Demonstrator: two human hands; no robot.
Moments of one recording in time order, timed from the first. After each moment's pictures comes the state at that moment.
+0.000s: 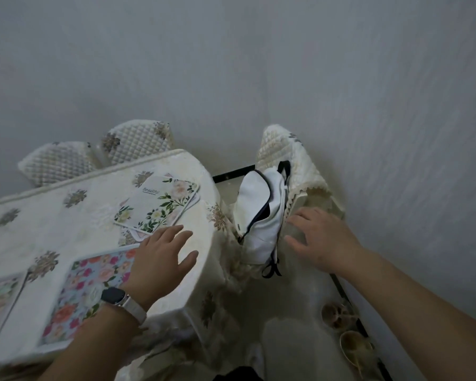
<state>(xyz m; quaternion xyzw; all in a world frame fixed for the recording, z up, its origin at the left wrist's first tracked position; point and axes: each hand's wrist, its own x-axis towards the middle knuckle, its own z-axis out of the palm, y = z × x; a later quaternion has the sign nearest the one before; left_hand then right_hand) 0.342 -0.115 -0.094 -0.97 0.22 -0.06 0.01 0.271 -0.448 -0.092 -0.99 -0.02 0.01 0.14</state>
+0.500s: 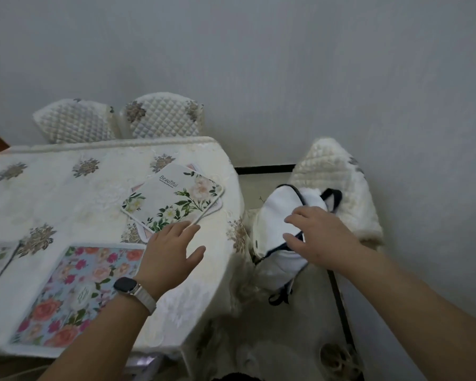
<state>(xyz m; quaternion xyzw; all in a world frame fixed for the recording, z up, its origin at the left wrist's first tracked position) 0.476 -0.096 -0.141 -0.99 0.12 -0.02 -0.05 0.471 -0.419 -0.108 -0.99 -0.13 0.03 0.10</state>
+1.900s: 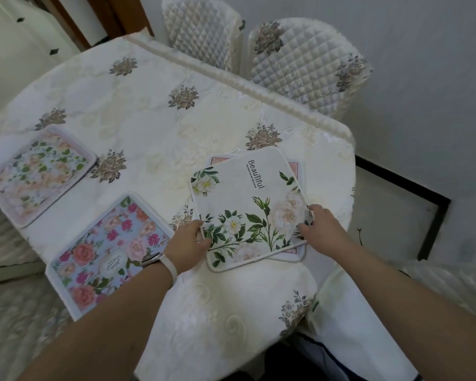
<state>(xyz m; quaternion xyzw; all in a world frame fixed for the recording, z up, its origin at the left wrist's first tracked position) 0.650 0.028 -0.266 -0.87 -0.35 0.15 -0.31 0.850 -0.230 -0.267 -0.91 -0.15 0.31 0.22</state>
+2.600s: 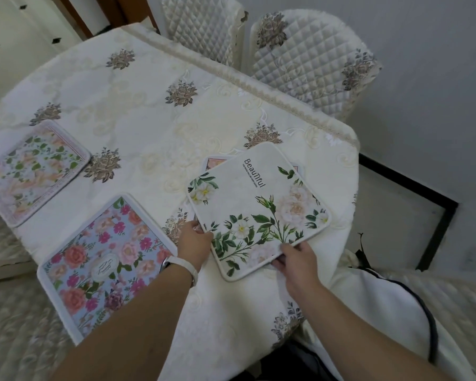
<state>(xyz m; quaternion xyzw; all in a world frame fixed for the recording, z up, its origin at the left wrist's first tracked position) 0.698 0.003 -0.289 -0.63 -0.59 -0.03 -0.50 0.786 -0.195 -0.299 -0.59 0.28 0.35 0.67</state>
